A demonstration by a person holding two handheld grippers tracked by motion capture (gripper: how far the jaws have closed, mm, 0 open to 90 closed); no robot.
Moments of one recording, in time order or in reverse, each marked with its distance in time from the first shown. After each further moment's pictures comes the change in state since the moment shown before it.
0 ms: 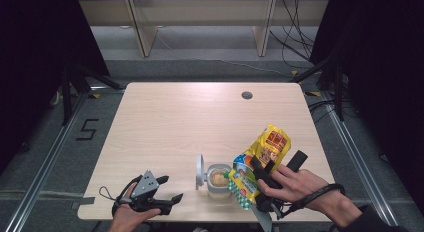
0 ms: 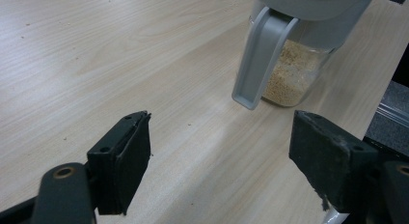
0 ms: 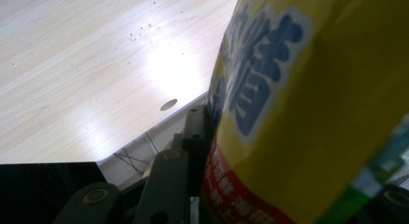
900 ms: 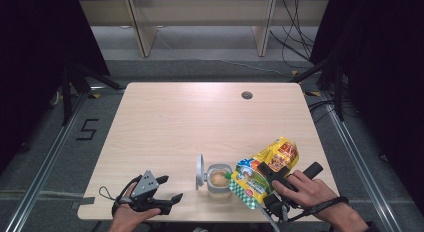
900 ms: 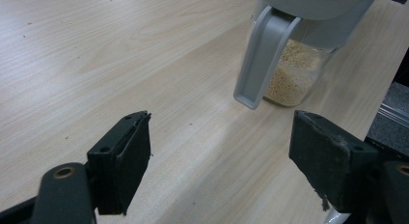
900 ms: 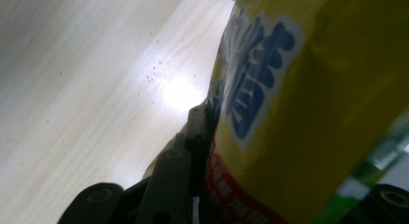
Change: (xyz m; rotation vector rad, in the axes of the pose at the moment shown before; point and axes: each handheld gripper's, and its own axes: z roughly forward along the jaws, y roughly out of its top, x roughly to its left) left arm 0.002 0.000 0.000 -0.005 -0.002 0.022; right arm 0.036 -0.002 -0.003 -0.068 -0.032 0.365
